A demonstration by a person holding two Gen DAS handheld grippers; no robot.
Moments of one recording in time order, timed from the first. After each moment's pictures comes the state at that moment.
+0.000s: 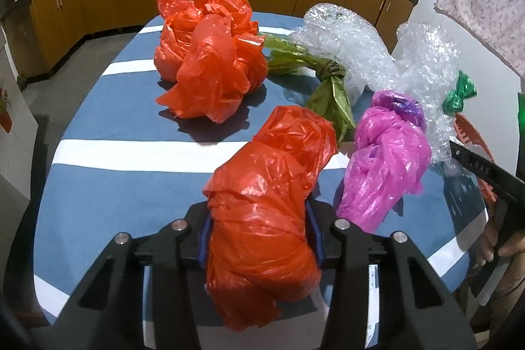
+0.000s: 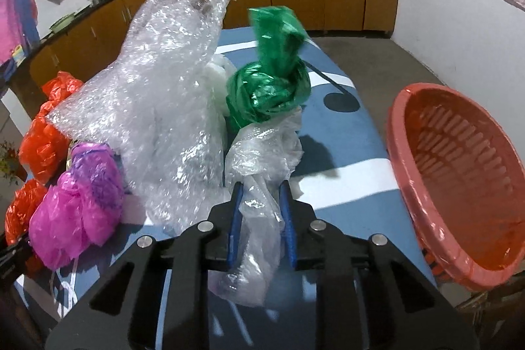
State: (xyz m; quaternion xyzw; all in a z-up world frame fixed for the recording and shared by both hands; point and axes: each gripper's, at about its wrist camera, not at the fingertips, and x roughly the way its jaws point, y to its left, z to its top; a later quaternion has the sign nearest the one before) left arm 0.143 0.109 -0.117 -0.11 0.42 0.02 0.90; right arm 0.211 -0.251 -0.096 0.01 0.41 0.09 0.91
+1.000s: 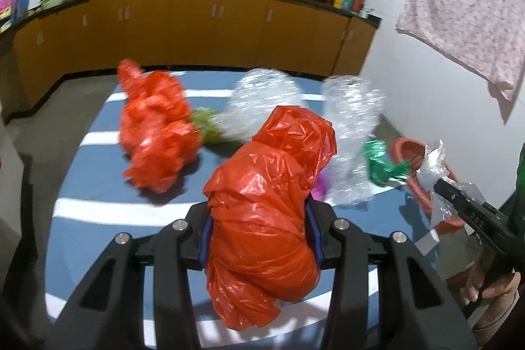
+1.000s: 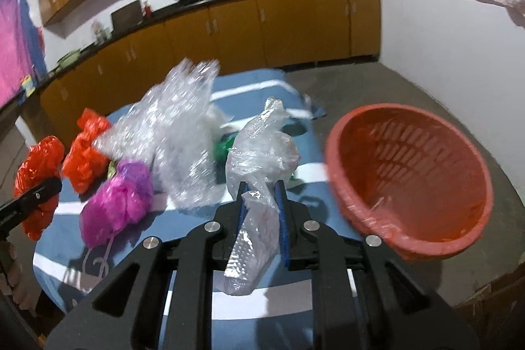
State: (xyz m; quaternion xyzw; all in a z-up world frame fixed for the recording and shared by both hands) left arm 0.133 0.049 -0.033 -0.09 0.34 -0.05 0.94; right arm 0.144 -0.315 -0.038 0.05 0.33 0.07 0.94
